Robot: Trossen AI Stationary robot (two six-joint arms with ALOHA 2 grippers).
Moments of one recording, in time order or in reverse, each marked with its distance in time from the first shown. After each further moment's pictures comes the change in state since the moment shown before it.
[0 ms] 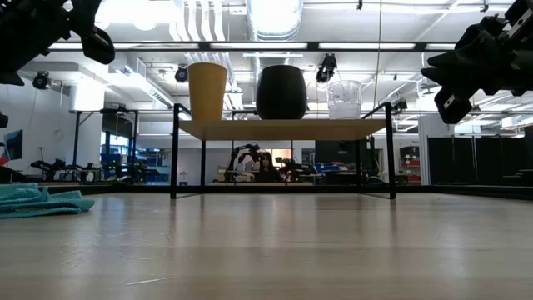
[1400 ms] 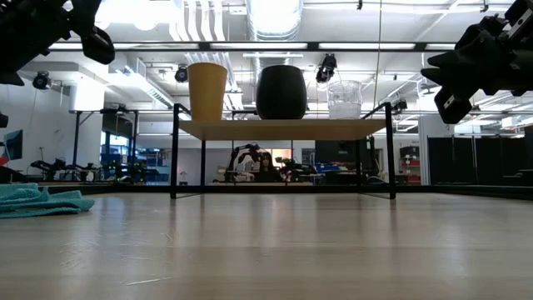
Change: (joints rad) left arm 0.000 0.000 0.000 0.000 0.000 0.000; right arm 0.000 0.000 0.000 0.000 0.000 0.000
